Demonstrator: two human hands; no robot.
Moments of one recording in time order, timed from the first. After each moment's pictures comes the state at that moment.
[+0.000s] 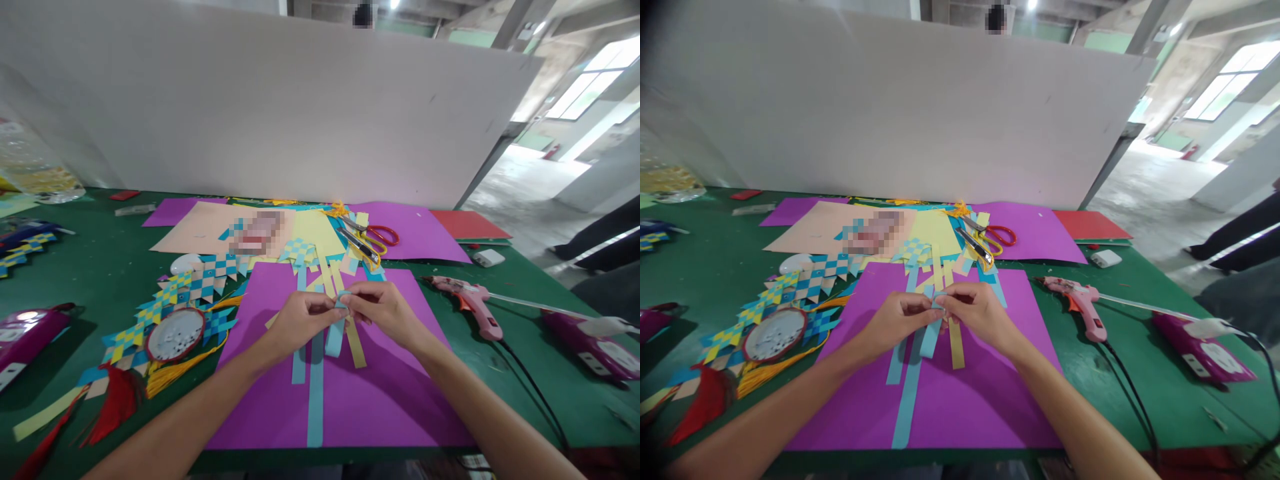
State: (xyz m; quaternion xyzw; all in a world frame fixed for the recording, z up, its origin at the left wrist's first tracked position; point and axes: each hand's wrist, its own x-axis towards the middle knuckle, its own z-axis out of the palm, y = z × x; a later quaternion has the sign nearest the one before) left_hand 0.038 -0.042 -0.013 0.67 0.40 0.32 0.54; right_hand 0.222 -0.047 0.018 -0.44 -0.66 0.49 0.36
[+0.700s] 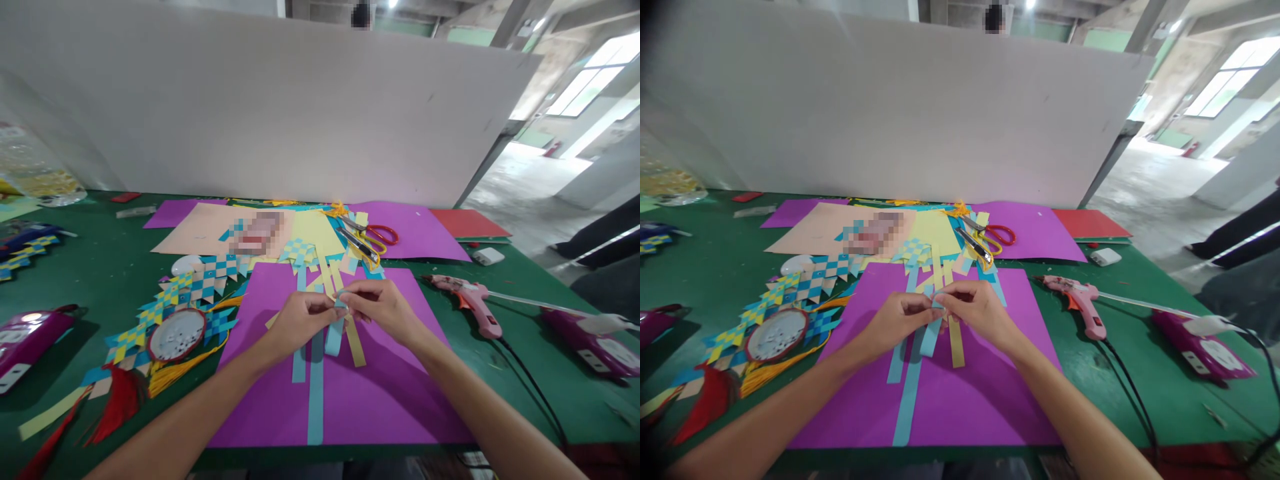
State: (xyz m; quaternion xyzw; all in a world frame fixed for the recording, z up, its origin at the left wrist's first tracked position) left_hand 0.039 -0.040 -0.014 0.67 0.41 0.32 0.53; right_hand 0.222 -0.045 0.015 -0.45 -0.65 0.49 0.37
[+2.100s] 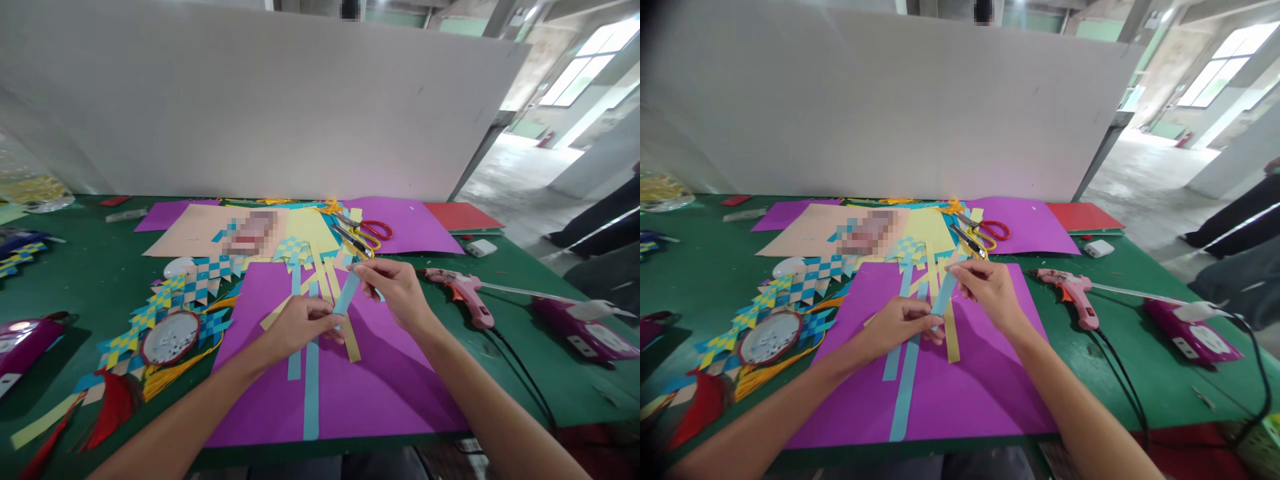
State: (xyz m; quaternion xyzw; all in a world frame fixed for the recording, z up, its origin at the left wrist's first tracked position) left_hand 0.043 -0.047 -0.010 0.62 0.38 0.25 0.64; right_hand 0.240 -0.038 0.015 -0.45 -0.57 0.45 0.52
